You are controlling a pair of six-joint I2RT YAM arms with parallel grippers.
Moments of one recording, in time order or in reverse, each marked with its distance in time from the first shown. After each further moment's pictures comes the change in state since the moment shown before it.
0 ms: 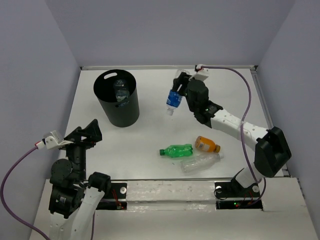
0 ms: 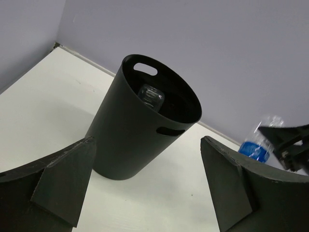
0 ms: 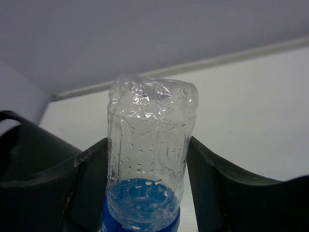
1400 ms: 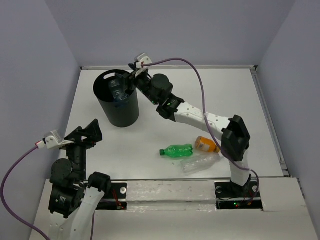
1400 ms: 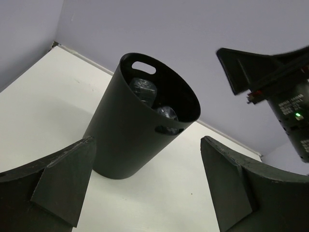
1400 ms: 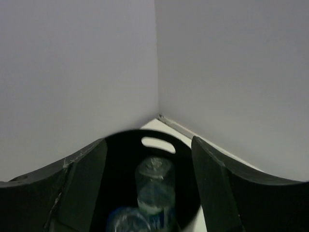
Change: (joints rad) left arm -0.008 0.002 0.000 0.000 0.000 0.001; right arm 0.311 0.499 0.748 0.276 -0.402 -0.569
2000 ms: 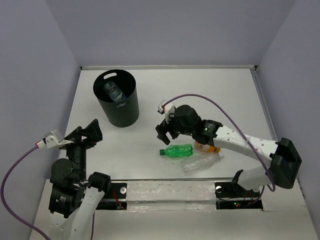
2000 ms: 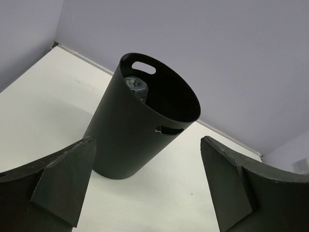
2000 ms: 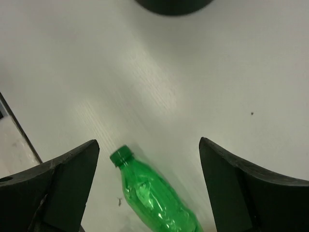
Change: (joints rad) left arm 0.003 0.001 0.000 0.001 0.003 0.001; right arm 0.000 -0.674 -0.825 -0.637 -0.206 0.080
